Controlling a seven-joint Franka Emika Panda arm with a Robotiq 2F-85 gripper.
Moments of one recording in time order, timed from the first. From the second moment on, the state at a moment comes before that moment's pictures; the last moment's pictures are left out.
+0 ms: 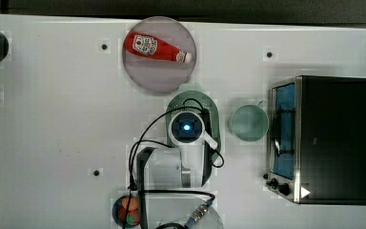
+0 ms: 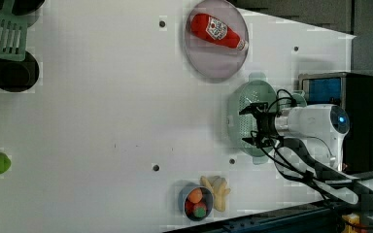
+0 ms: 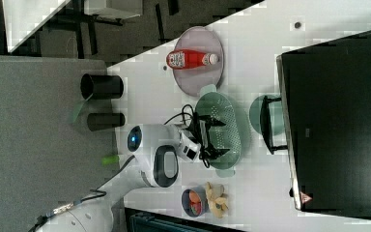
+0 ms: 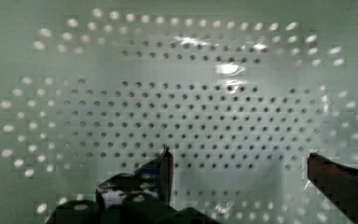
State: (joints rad) arm 0.01 0.38 -0.01 -2.42 -0.06 1.13 0.72
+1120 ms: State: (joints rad) arm 0.07 0.41 0.11 -2.39 0.14 1.12 0.78
